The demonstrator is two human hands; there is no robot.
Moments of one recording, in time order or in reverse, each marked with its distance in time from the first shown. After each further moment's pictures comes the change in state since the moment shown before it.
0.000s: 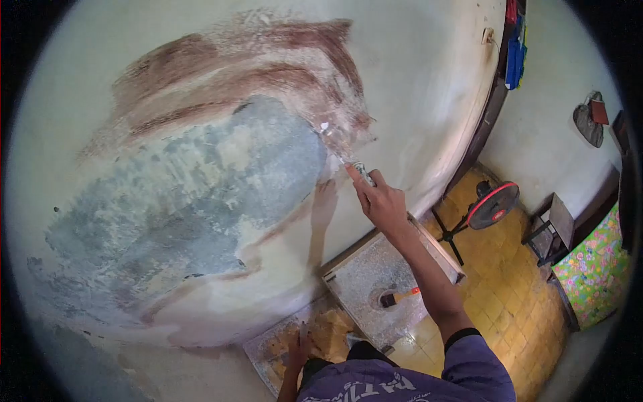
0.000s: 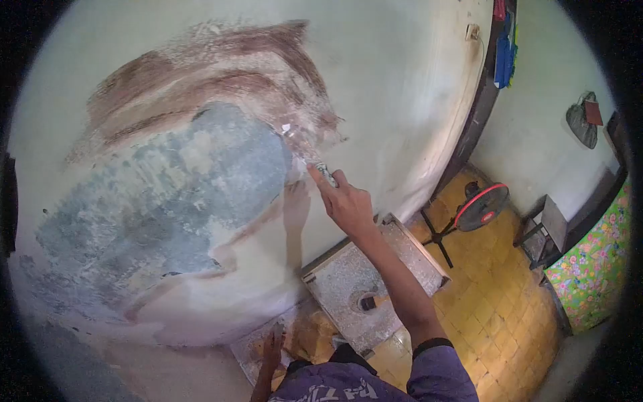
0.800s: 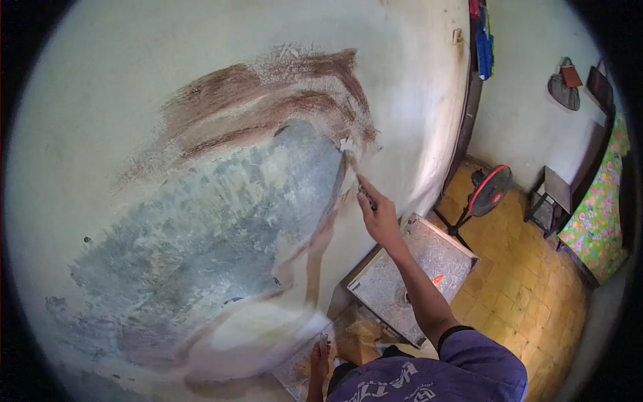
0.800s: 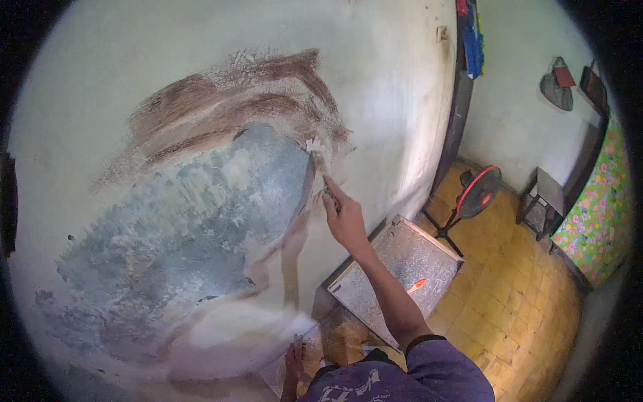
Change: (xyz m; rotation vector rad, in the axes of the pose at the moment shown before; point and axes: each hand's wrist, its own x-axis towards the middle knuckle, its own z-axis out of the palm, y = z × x) left_hand 0.017 -0.035 -0.070 -0.137 -0.107 -0.083; right_hand 0.005 -0.087 0.015 0.547 0.238 0.383
